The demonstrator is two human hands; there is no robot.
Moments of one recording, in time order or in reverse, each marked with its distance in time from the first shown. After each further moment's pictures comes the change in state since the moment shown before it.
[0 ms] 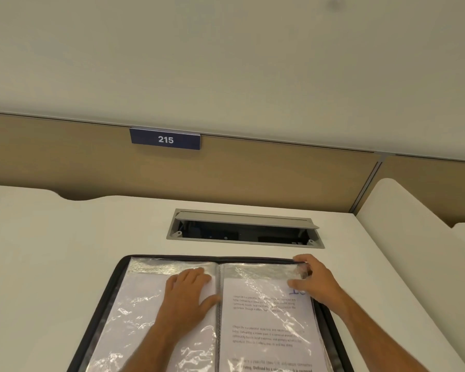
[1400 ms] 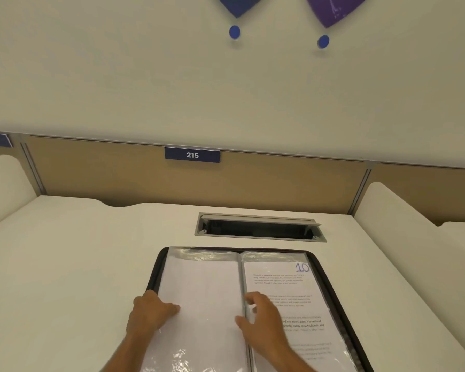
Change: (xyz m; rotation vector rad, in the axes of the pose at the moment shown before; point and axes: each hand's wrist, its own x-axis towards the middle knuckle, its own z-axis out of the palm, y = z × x) left_hand -0.122 -0.061 -0.098 -0.370 -0.117 -0.833; right_hand -0.184 -0.065 0.169 -0.112 0.047 -0.194
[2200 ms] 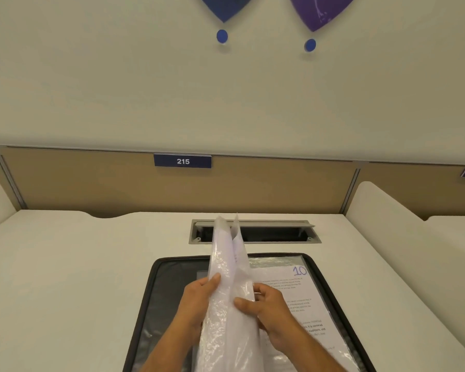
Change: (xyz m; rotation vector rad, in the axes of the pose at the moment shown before) left_hand -0.062 0.083 0.014 -0.927 -0.500 0.213; right_hand 0.020 -0.043 -0.037 0.794 -0.114 0.309
